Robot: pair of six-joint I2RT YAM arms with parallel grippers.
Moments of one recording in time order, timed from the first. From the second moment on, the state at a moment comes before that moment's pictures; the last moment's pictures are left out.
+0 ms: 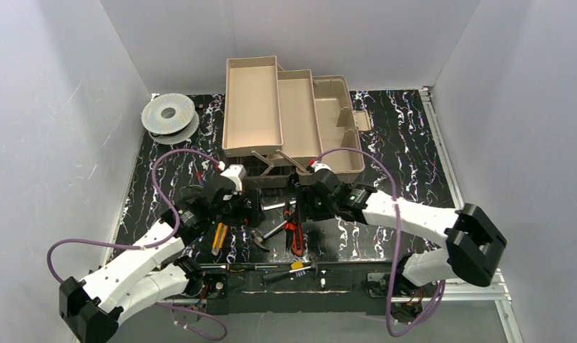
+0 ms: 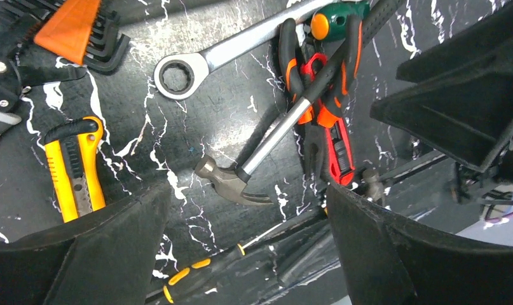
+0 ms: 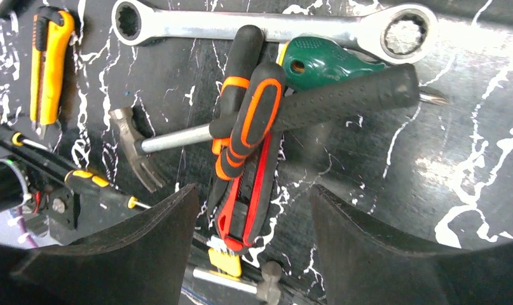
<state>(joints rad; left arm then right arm) -0.71 0.84 0.71 -0.69 -0.02 -0.56 0.96 1.33 0.83 -0.38 0.03 0.72</state>
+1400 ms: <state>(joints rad) -0.76 1.07 0.44 -0.06 0.21 -0.29 1.01 1.36 0.76 -0.18 0.15 0.75</state>
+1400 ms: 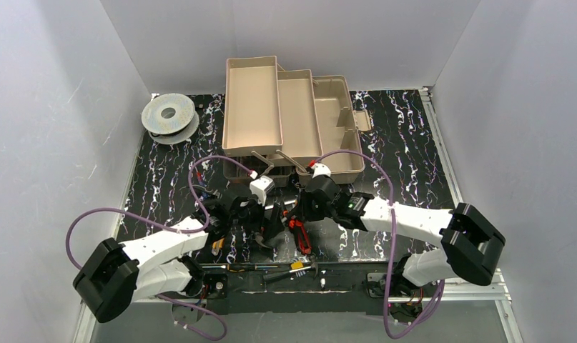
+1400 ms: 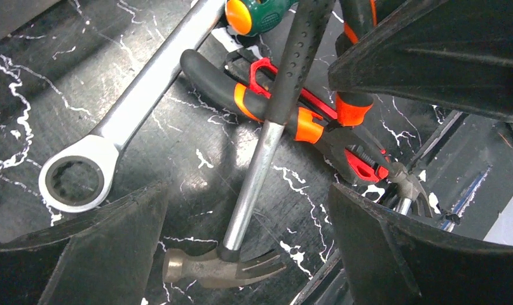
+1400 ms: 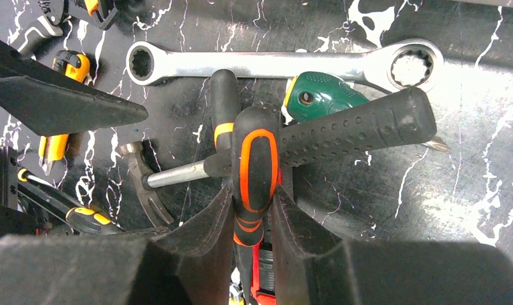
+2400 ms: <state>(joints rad) -0.76 1.20 0.49 -0.09 0.21 -0.29 1.01 1.29 0.74 -0.17 0.21 0.63</state>
